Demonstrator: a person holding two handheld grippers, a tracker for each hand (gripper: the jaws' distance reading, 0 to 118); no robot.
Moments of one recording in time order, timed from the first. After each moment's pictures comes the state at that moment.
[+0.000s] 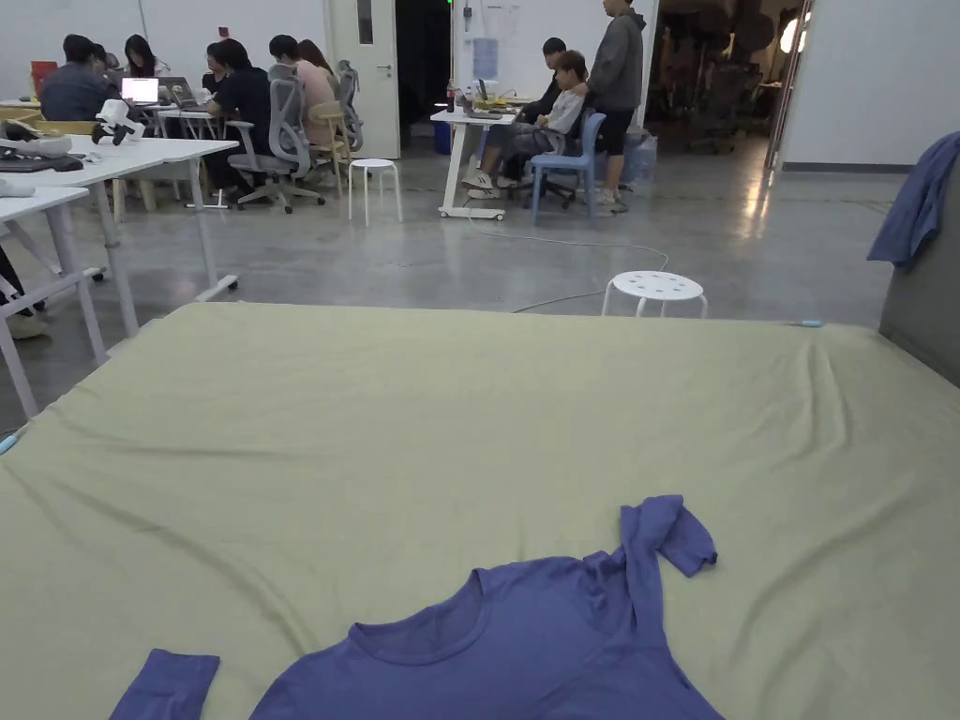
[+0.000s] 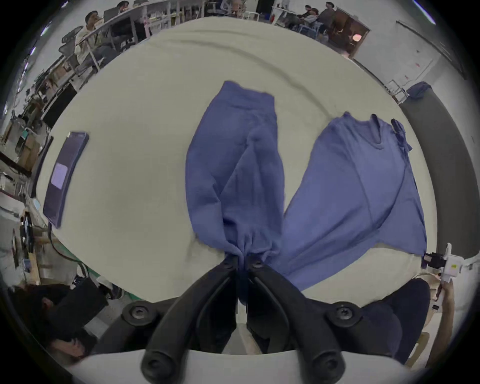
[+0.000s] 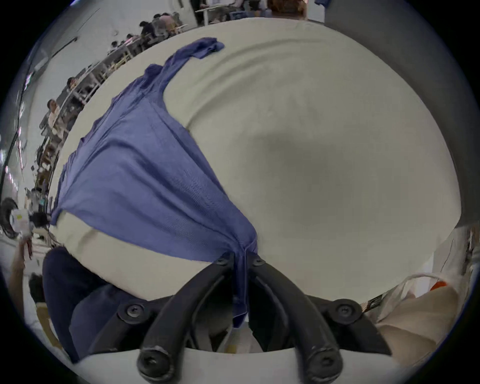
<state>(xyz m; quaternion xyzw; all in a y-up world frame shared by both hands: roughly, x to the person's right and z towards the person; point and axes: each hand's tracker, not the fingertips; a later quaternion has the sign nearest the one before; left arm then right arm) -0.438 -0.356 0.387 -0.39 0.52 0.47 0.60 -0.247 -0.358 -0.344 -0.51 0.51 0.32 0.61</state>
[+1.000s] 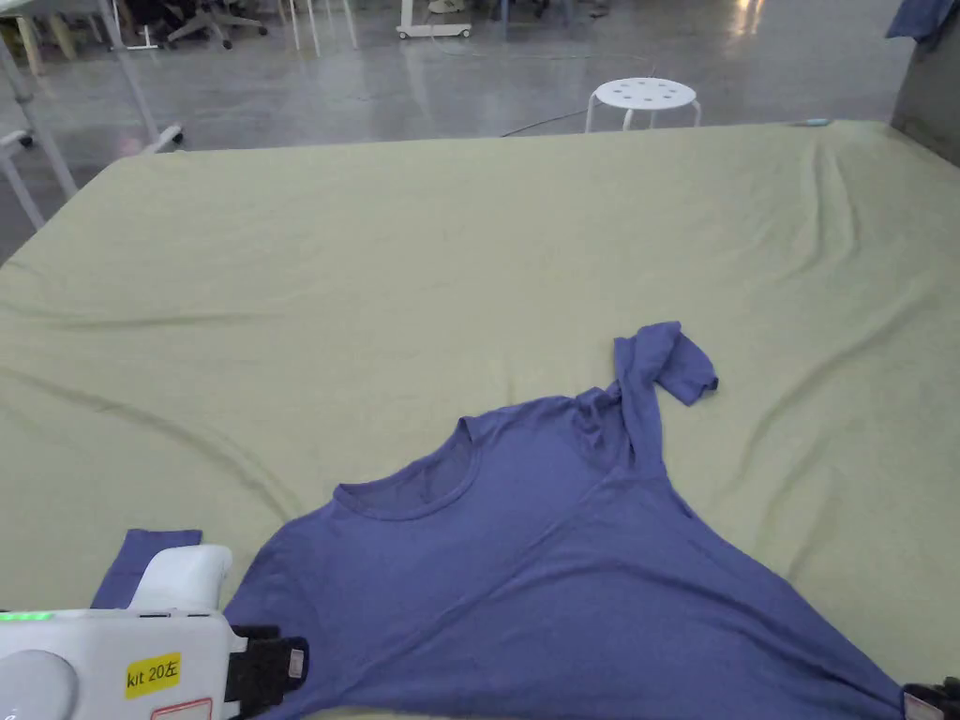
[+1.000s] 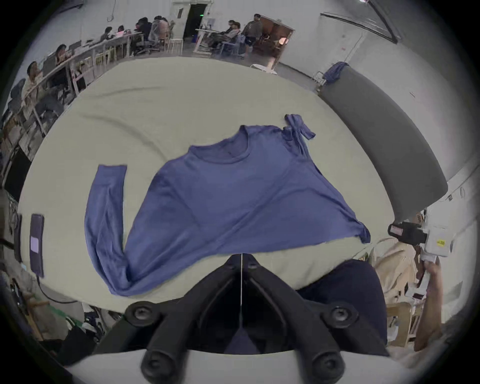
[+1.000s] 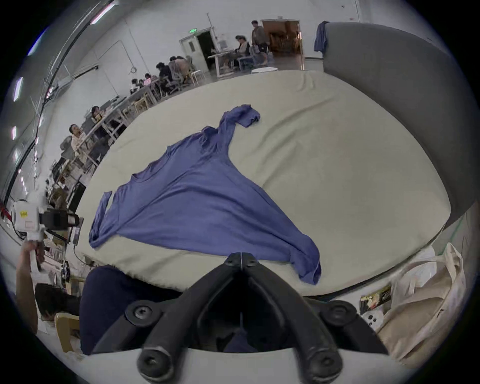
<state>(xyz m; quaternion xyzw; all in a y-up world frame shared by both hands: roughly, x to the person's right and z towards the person) -0.398 -0.231 0.228 -0.35 0.40 0.39 0.75 -0.213 -0.247 -0.259 -0.43 0.57 0.23 0.66</state>
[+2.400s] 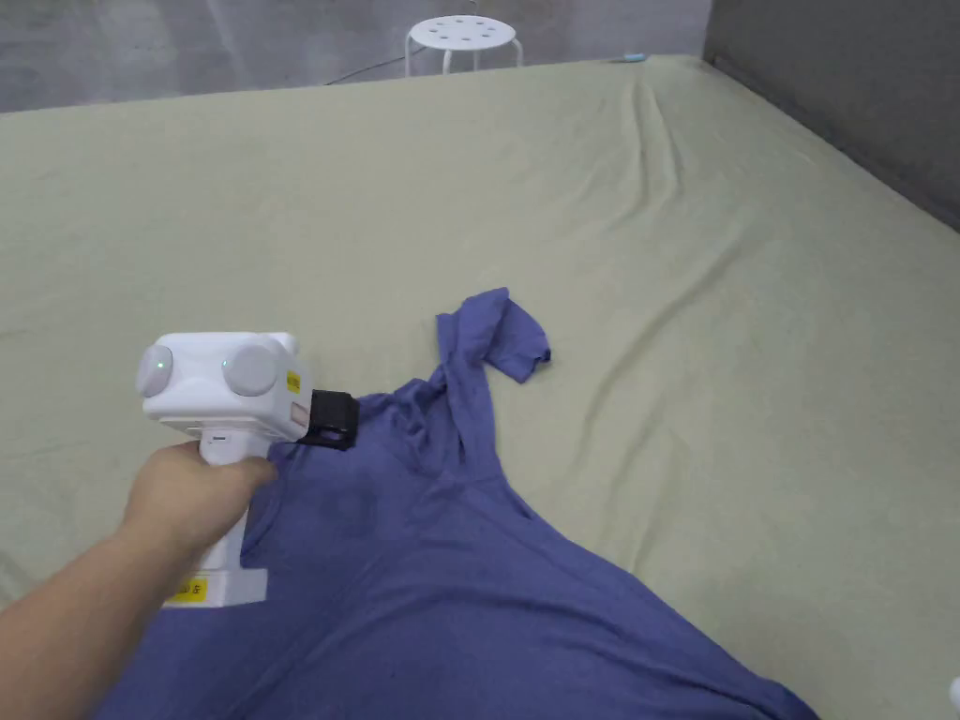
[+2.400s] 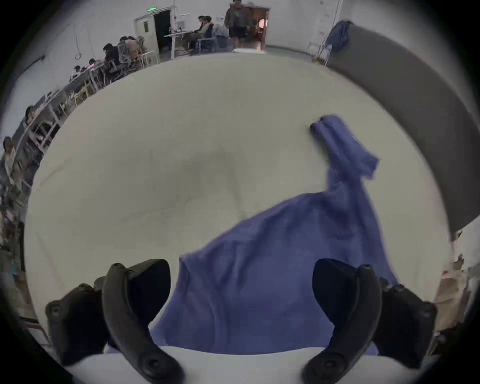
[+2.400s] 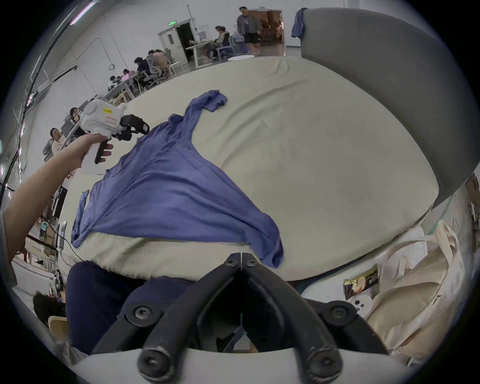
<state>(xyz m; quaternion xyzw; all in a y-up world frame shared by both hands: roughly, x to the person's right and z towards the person) -0.717 -0.377 -0.046 -0.46 0.42 0.28 0.73 -0.192 -0.278 -0.298 -0.46 0.52 0.25 0.67</state>
